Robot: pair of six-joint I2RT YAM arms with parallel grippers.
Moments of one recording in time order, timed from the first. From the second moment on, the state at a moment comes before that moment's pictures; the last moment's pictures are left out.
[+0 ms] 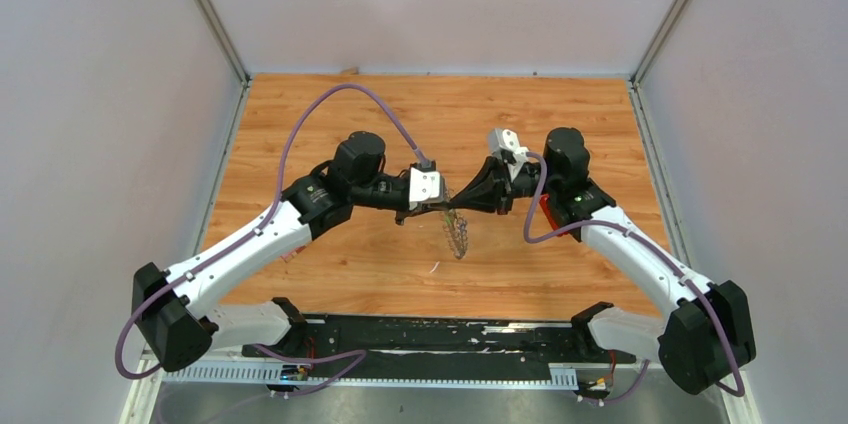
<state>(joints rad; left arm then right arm) -0.79 1.19 1.06 -0.31 0.69 0.53 0.46 1.17 0.82 0.28 -1.22 -0.04</state>
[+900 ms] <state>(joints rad) -0.78 1.19 1.14 -0.42 0.67 0.54 0.46 1.17 0.85 0.16 -1.17 -0.17</state>
